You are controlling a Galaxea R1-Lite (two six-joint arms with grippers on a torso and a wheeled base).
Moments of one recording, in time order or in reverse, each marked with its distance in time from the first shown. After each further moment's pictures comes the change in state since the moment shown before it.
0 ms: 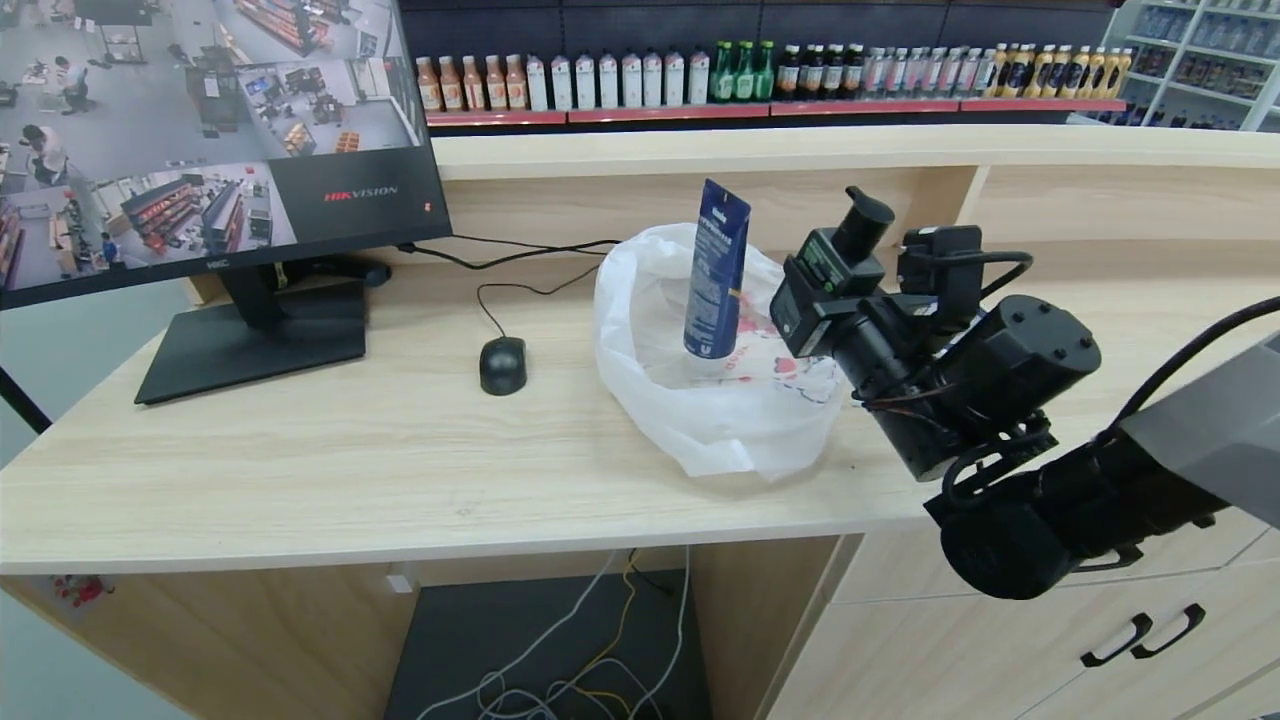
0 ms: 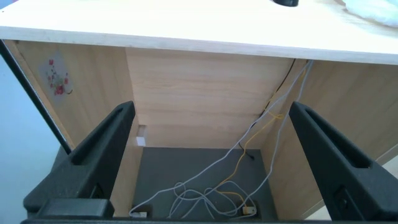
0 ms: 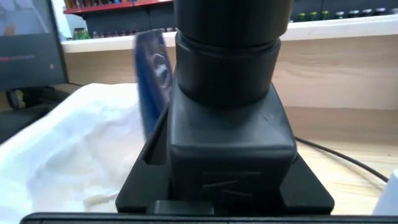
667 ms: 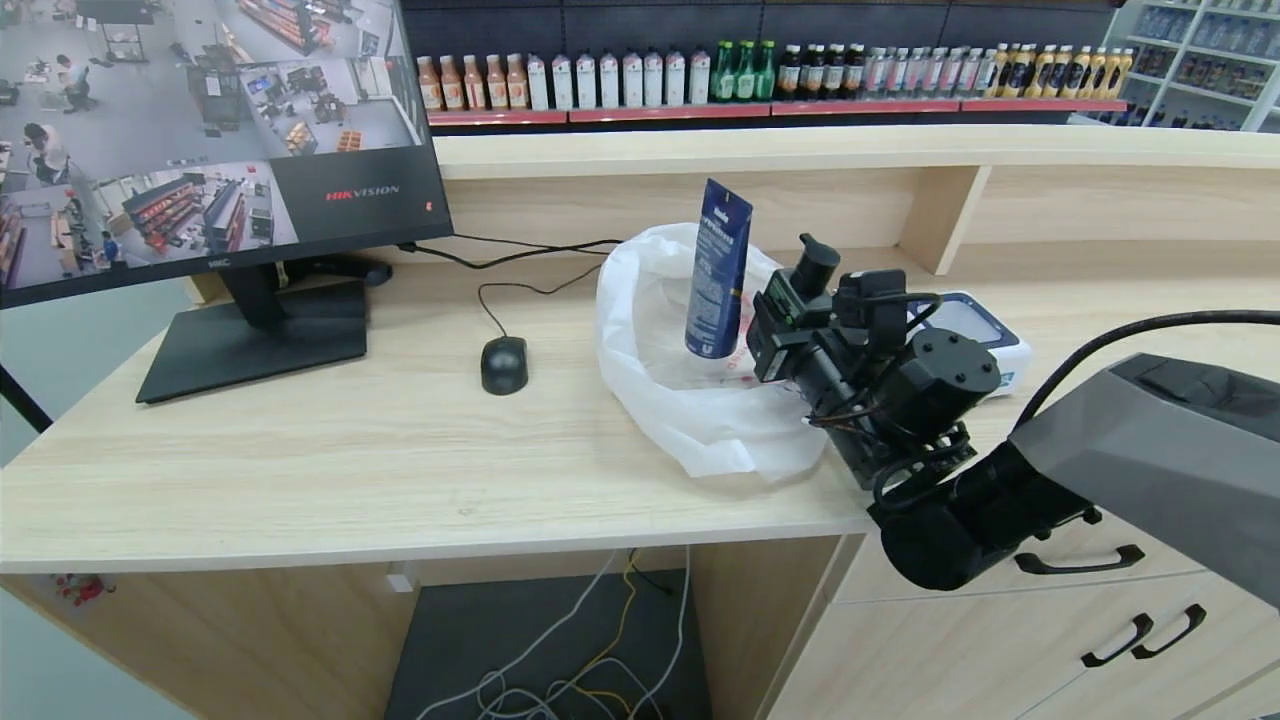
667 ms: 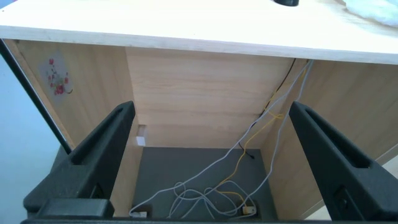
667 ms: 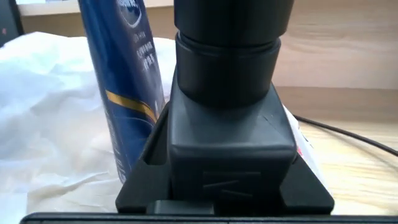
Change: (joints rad) left arm 0.000 0.000 0.000 0.000 0.000 0.000; right arm -0.011 0.154 -0.103 0.000 -0.030 -0.016
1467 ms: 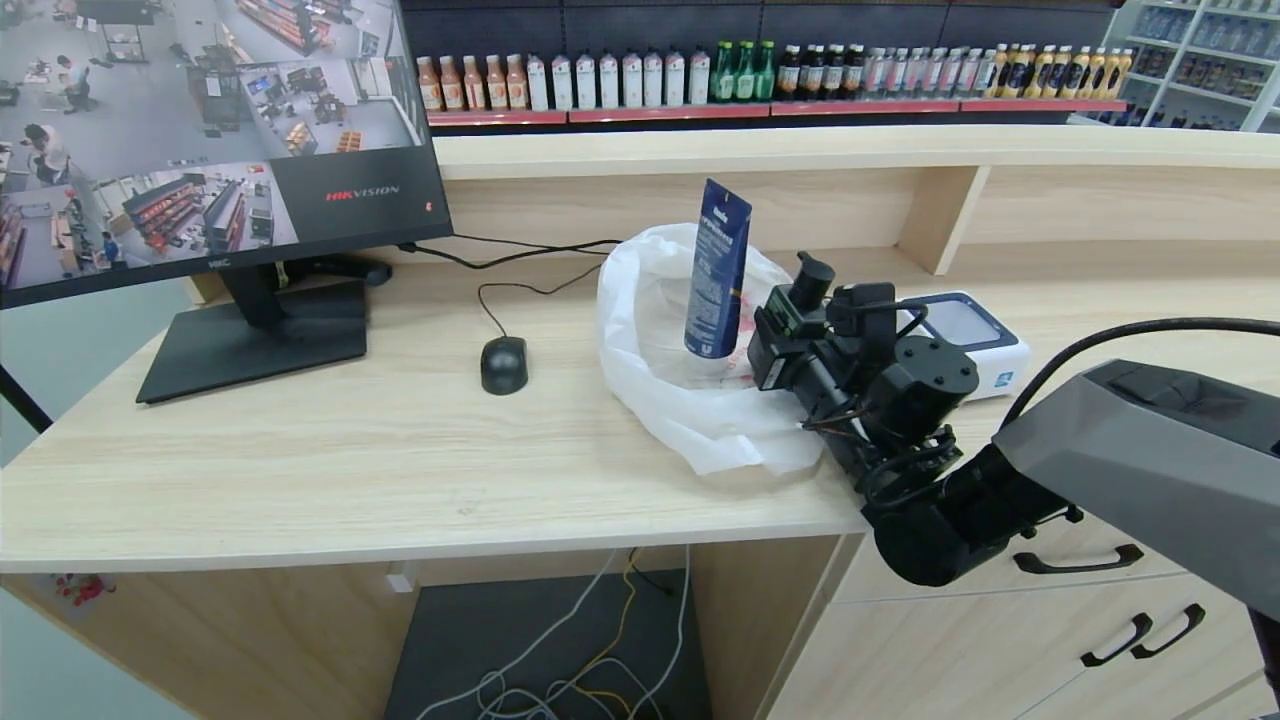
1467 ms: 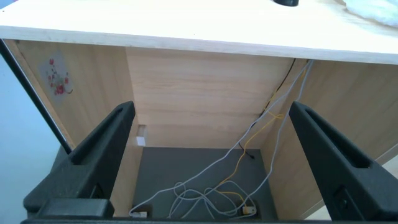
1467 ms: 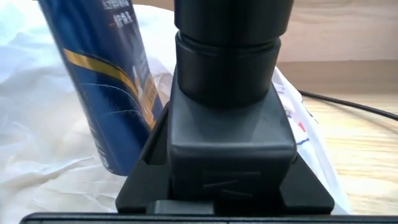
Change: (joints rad) left arm 0.000 0.000 0.000 0.000 0.000 0.000; right arm -0.017 0.044 -0.030 0.048 -0.014 0.039
